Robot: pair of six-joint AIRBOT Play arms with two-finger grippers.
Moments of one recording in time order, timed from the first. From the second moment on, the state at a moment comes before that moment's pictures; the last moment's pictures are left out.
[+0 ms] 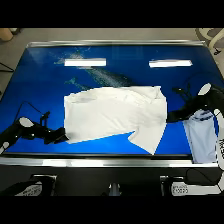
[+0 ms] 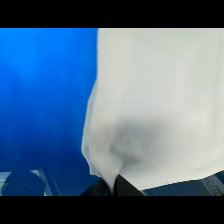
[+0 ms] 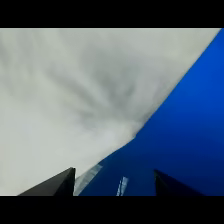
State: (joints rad) left arm 0.11 -1.21 0.59 1.02 -1.08 -1.47; right arm -0.25 -1.55 1.22 -1.29 1.39 0.93
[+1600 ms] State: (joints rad) left arm 0.12 -0.71 1.90 1.24 -0.92 -1.59; right arm -0.25 -0.60 1.73 -1.28 0.83 0.89
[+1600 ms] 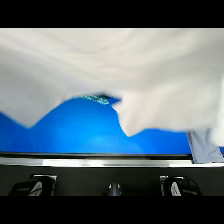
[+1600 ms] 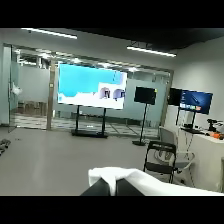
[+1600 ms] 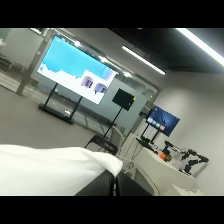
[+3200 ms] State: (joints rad) left arm 0.09 -1.86 1.78 1.15 -0.93 -1.51; right arm -0.02 -1.77 1.67 -1.42 0.74 1.14
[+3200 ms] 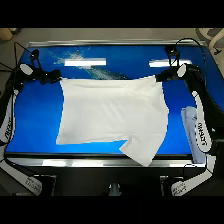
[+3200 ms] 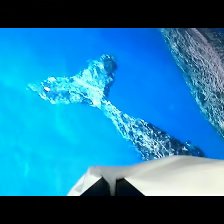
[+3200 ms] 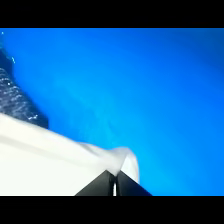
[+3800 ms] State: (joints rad) left arm 0.09 -1.79 1.63 1.25 -1.42 -1.44; right arm -0.02 -1.72 1.64 -1.54 1.31 1.08
